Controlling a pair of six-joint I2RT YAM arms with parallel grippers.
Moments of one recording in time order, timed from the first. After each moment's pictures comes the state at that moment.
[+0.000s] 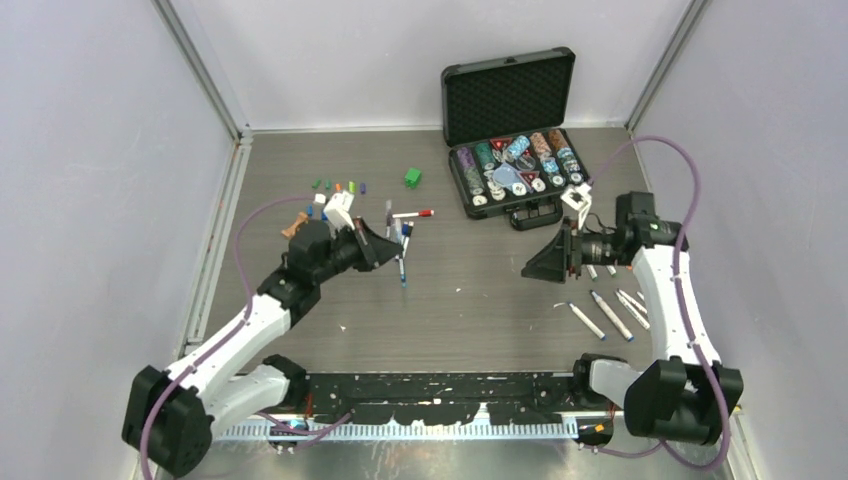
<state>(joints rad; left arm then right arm) -0.46 1.00 0.63 0.05 0.33 -0.71 -0.19 1.11 0.98 -1.14 -1.28 -0.56</state>
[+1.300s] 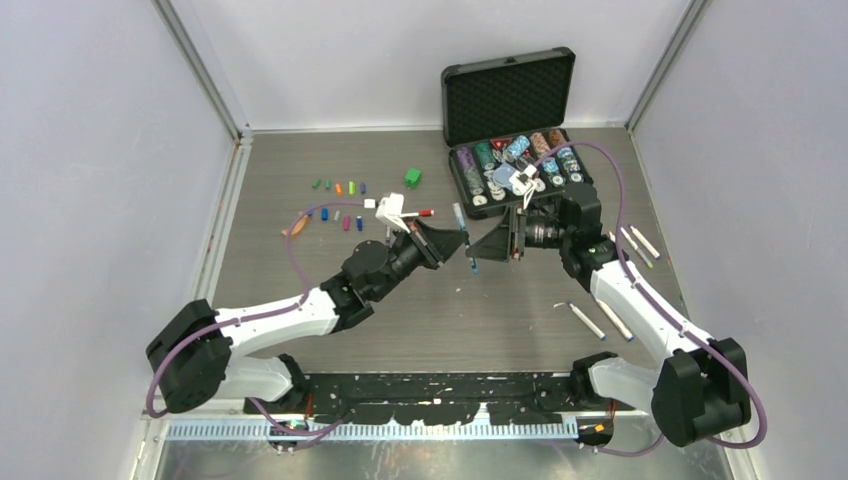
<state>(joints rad) -0.96 1.26 0.66 0.69 -0.16 -0.87 0.28 1.13 0.74 0.10 -1.09 0.61</state>
